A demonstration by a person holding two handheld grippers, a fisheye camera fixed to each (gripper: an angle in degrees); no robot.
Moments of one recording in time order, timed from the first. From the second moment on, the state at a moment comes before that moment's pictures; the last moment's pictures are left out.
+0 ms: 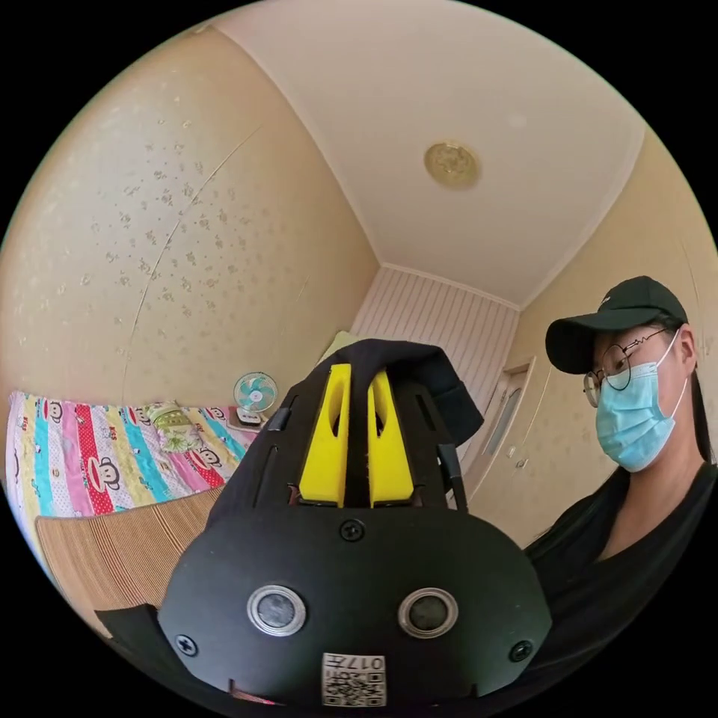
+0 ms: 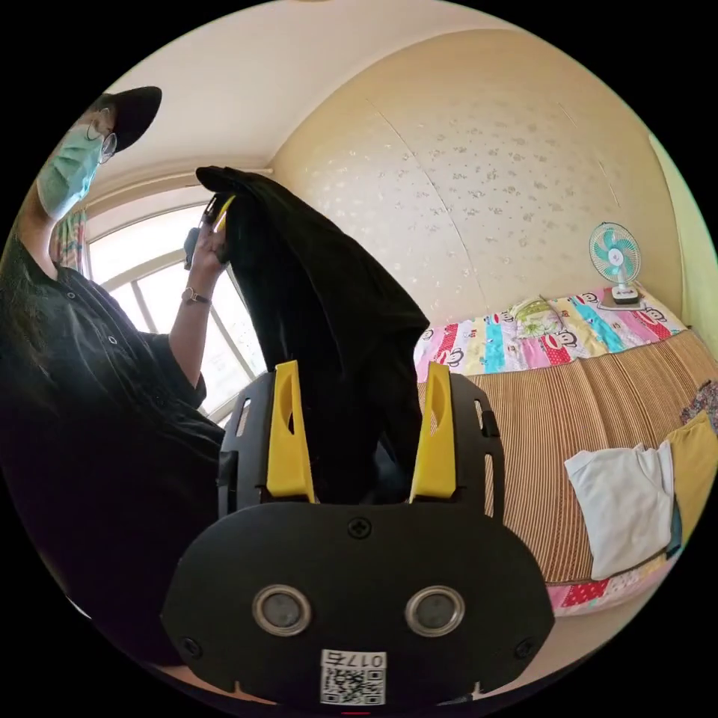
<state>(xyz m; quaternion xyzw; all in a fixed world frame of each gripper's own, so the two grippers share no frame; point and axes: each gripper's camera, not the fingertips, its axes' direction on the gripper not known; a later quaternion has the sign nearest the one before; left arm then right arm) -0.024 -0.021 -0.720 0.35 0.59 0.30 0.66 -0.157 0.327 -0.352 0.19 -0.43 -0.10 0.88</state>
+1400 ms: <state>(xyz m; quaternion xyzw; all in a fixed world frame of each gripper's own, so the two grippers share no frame) -0.061 -0.334 -0.204 -0.10 0.17 0.08 0.98 -0.161 -0.102 0.080 -0.22 -0.21 -0.07 0.95</state>
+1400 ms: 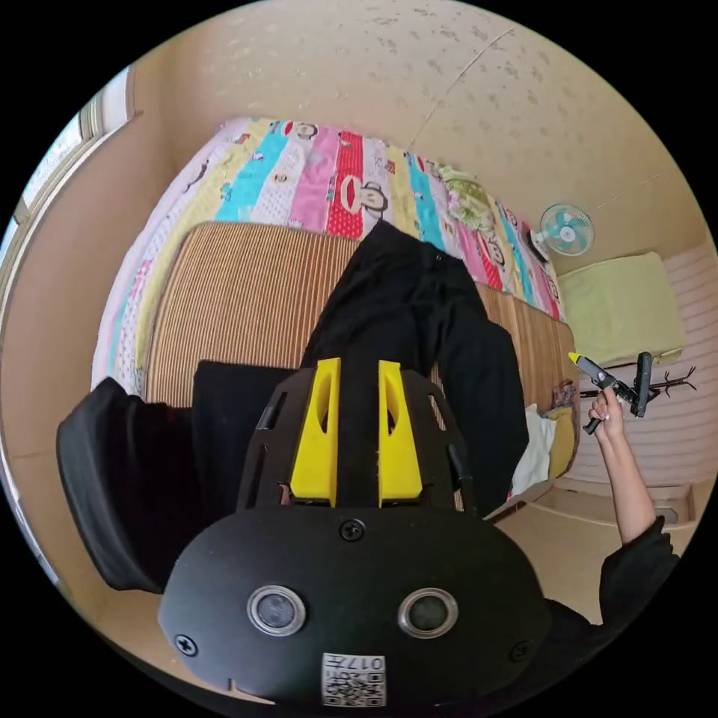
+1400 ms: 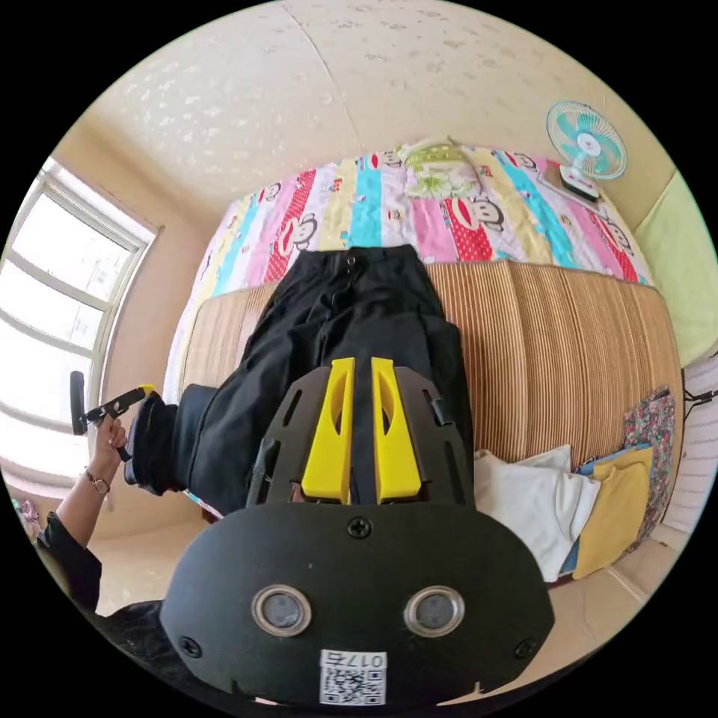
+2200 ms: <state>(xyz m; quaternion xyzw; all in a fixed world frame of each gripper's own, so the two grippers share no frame) -0.085 -0.186 -0.049 -0.33 0.20 0.21 0.90 0.146 0.107 0.126 -0.38 -0.10 0.04 0.92</state>
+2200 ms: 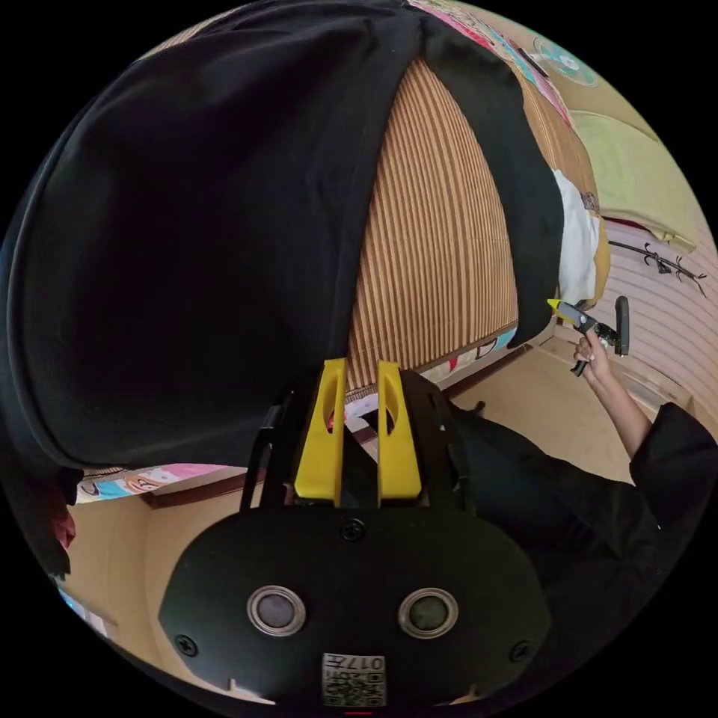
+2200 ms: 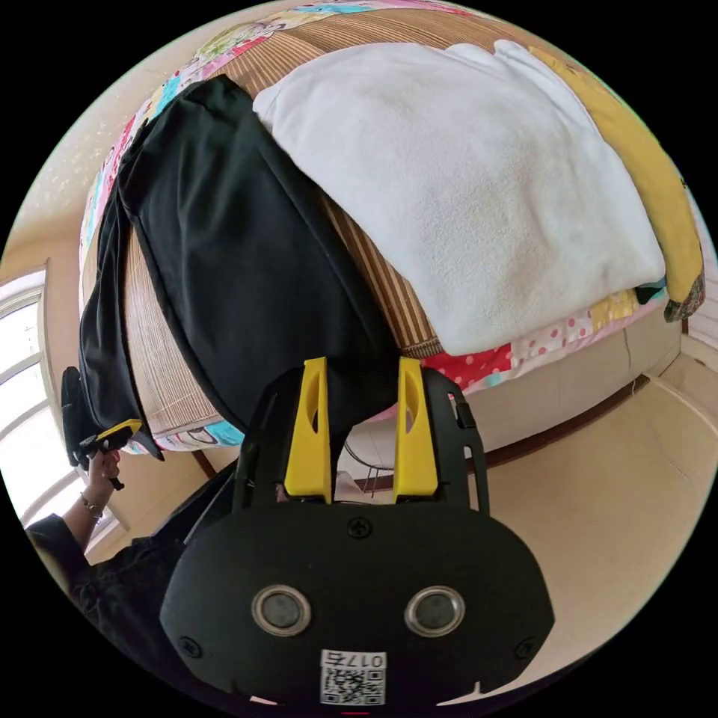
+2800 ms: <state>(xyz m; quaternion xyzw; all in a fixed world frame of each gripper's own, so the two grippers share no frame) 0.112 -0.219 -0.140 -0.32 0.34 0.37 0.81 0.089 0.032 -0.020 -0.32 -0.44 -0.17 0.82</state>
